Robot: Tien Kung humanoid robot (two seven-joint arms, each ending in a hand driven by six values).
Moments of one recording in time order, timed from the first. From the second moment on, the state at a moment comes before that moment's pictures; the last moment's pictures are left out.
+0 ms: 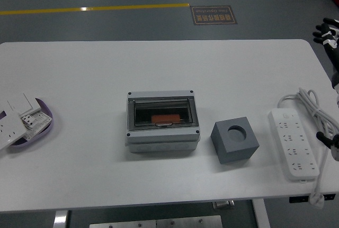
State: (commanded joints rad) left arm -0.10 0.27 -0.50 -0.26 0.66 0.01 0.03; right arm 0.04 -0.44 1.44 1.62 -0.95 -0.42 0.20
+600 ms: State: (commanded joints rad) left arm -0.10 0.27 -0.50 -0.26 0.66 0.01 0.04; right arm 0.04 -0.43 1.45 1.62 -0.96 -0.40 0.19
